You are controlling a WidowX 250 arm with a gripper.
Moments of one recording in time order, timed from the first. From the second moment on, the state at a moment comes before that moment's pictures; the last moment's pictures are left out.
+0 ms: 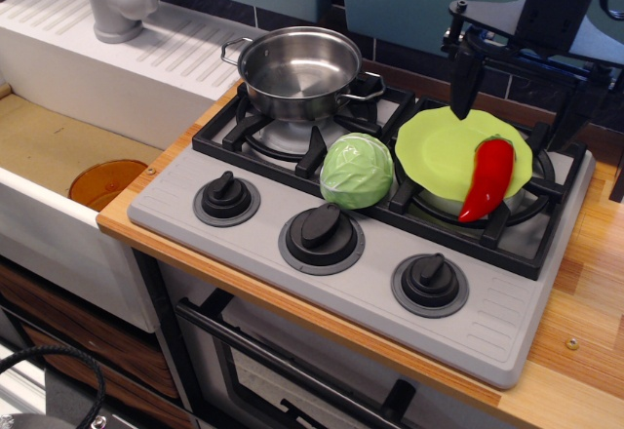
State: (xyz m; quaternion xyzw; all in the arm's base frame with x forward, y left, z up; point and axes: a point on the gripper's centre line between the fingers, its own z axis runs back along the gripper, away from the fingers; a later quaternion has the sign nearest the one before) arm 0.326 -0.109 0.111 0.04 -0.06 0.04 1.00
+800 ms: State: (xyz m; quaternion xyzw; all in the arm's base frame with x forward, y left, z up) arm 0.356 -0.037 0.106 0.08 -0.11 0.00 0.99
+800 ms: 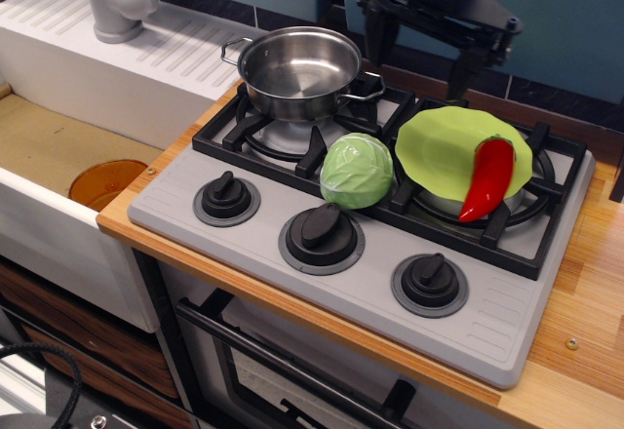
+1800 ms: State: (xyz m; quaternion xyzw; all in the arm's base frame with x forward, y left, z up) arm 0.315 -0.010 0.073 0.11 -0.11 0.05 0.99
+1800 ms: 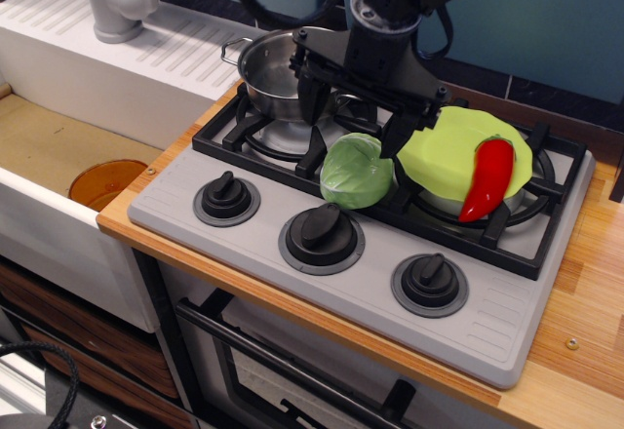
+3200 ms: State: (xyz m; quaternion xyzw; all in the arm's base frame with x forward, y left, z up) arm 0.318 -0.016 0.032 0.09 -0.17 0.08 0.98
